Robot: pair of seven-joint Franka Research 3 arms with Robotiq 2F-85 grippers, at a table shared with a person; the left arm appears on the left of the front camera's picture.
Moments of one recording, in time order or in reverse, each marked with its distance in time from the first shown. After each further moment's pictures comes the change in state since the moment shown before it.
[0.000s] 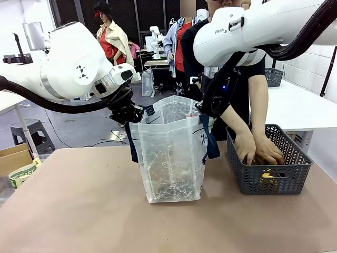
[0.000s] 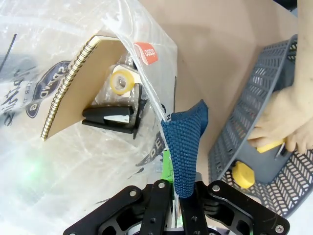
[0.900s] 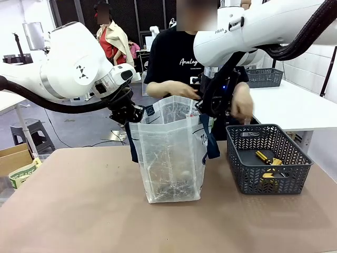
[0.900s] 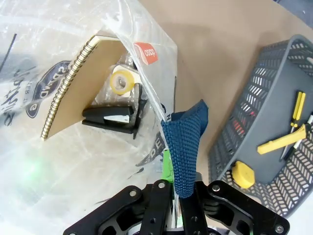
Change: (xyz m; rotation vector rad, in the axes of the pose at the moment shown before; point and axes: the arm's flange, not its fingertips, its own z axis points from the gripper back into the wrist) left arm 0.000 0.000 0.000 0.000 0.000 0.000; right arm 0.000 0.000 0.000 0.000 0.000 0.000
